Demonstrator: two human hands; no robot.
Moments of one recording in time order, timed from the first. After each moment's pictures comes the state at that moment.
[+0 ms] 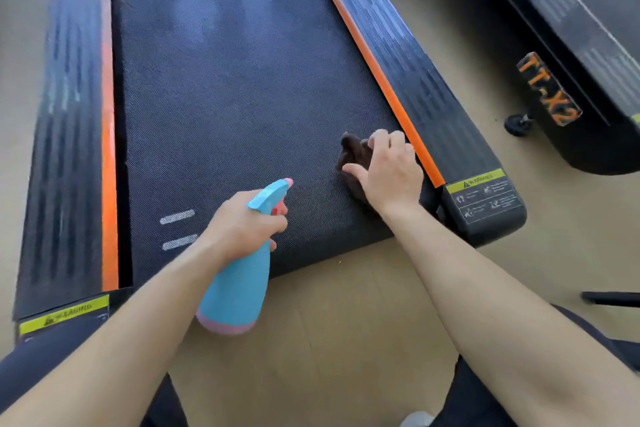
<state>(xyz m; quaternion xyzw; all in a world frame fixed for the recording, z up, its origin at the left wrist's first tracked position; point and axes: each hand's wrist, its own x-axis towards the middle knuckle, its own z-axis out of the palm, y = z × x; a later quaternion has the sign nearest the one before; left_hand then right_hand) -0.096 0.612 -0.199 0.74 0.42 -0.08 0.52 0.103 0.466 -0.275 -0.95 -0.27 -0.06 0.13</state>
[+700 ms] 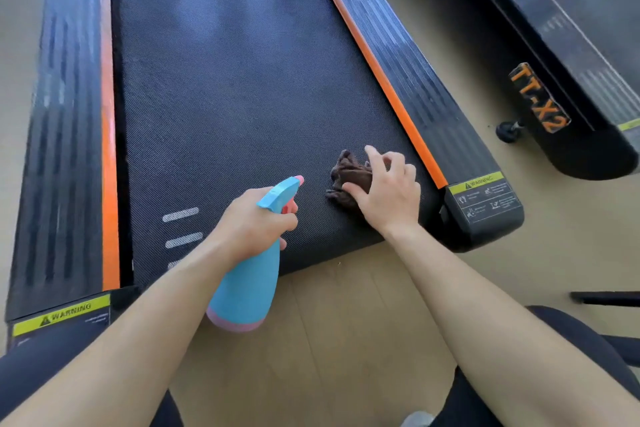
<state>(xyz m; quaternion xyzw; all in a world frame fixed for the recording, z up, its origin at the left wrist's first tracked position) -0.105 0.619 -0.204 0.76 0.38 -0.08 0.52 0.073 0.462 -0.296 -0.96 -0.26 -0.02 0.13</state>
